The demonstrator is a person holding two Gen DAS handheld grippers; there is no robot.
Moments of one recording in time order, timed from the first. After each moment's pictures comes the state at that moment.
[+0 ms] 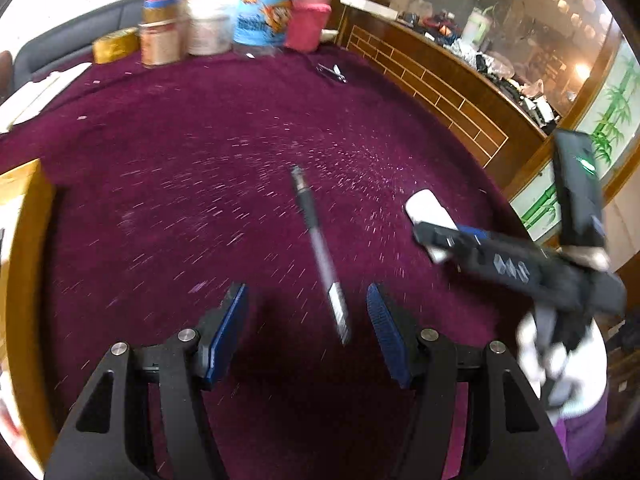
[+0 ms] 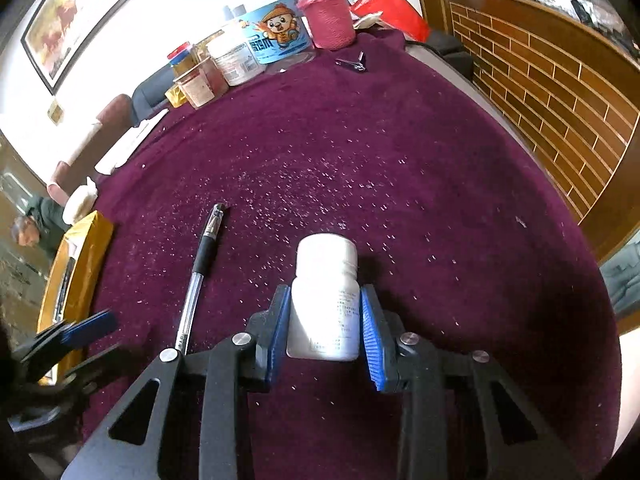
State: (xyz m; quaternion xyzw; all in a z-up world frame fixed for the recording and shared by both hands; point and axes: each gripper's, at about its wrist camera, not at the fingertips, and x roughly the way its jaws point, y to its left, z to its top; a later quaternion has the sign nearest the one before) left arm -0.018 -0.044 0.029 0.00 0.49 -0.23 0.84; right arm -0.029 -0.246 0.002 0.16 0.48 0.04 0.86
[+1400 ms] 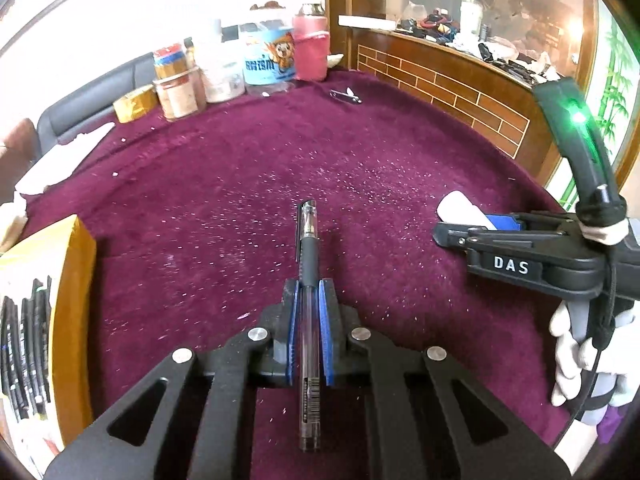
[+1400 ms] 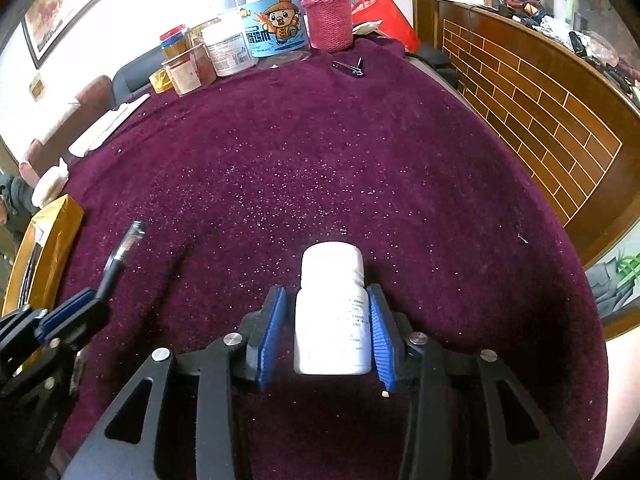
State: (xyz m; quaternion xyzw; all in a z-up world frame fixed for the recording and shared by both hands) left arm -0.043 -0.037 0.038 0.10 0.41 -0.18 0.89; right arm -0.027 -0.220 0.006 0.09 0.48 -0.01 0.87
